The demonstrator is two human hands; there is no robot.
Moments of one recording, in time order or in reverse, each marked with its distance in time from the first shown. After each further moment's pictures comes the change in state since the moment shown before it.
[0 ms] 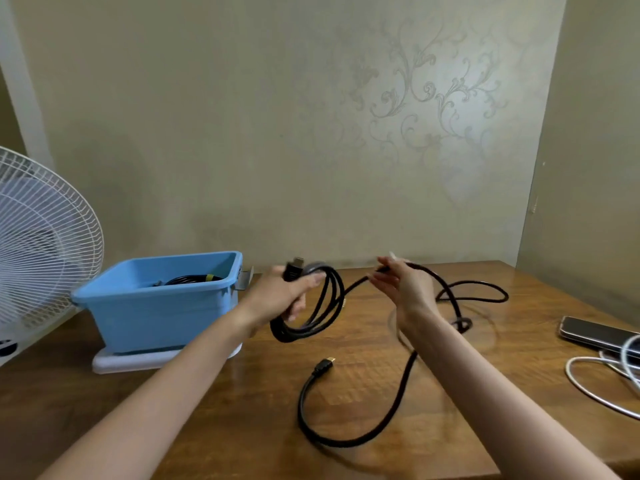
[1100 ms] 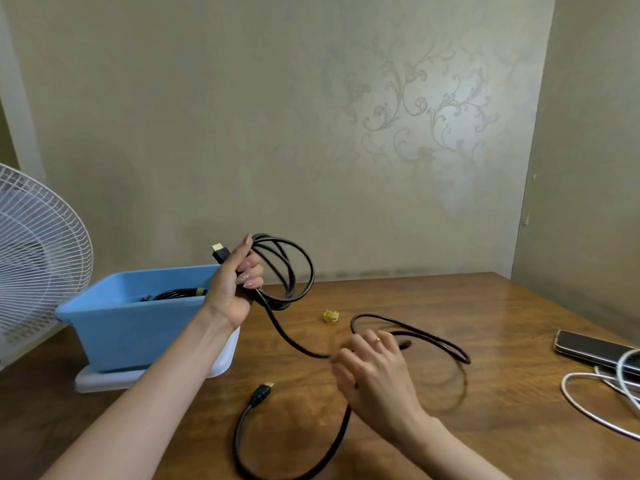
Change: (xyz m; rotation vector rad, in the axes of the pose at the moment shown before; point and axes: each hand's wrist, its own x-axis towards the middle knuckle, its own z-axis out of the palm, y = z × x) left_hand 0.038 -0.015 -0.031 -1.086 0.270 0.085; right_hand -0.046 0.073 -0.044 -1.477 -0.363 -1.178
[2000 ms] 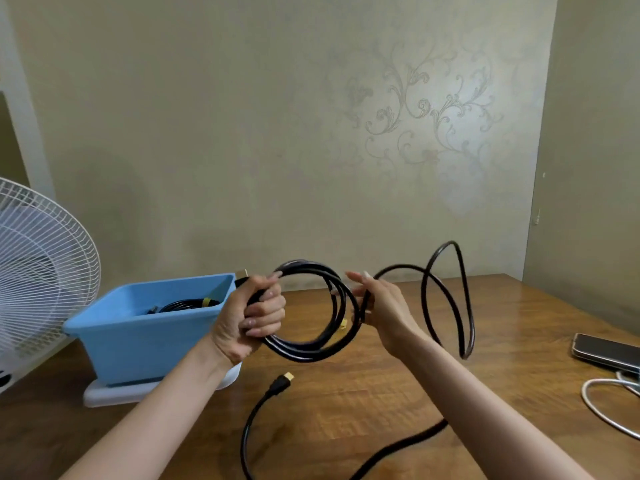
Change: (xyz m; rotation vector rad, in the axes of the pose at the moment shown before) left_hand -0.021 -0.001 -0.011 0.029 -0.438 -0.343; right_hand 0.097 0.025 -0.025 1.413 -0.009 0.945
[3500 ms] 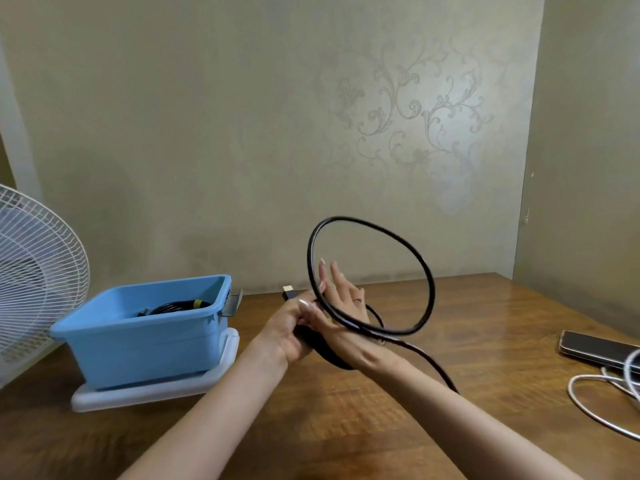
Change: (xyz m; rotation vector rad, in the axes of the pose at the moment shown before) left_hand 0.045 -0.055 0.038 -0.040 0.439 -0.160; right_hand -0.007 0.027 0.021 -0.981 -0.097 -0.461
